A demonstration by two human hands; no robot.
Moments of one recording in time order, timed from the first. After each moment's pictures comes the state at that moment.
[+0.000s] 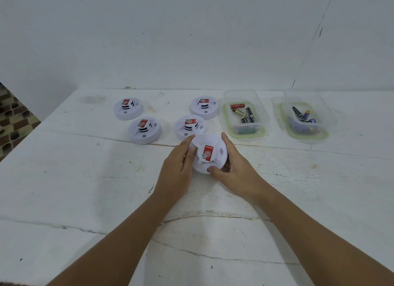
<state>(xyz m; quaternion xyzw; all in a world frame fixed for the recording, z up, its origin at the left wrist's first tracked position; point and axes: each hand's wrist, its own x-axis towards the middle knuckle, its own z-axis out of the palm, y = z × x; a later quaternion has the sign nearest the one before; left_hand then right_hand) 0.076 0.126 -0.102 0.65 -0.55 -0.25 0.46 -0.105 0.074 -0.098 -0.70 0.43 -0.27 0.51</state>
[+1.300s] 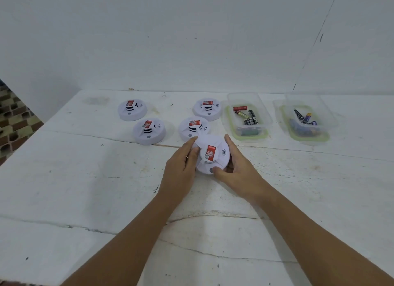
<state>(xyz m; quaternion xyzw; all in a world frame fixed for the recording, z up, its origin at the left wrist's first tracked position) 0.080 0.127 -0.102 0.65 -0.53 -0.26 0.48 -0.101 0.081 -0.094 -0.68 0.45 -0.27 0.51</state>
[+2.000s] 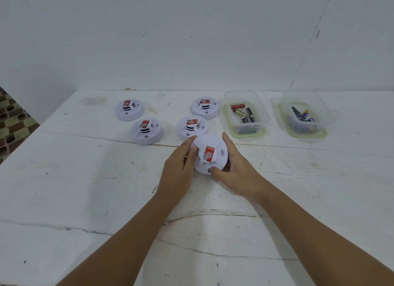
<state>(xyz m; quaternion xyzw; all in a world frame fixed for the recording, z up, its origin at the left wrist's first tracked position) 0.079 0.130 -0.100 0.65 -0.53 -0.27 0.47 -0.100 0.081 -0.089 -0.69 0.45 -0.25 0.51</state>
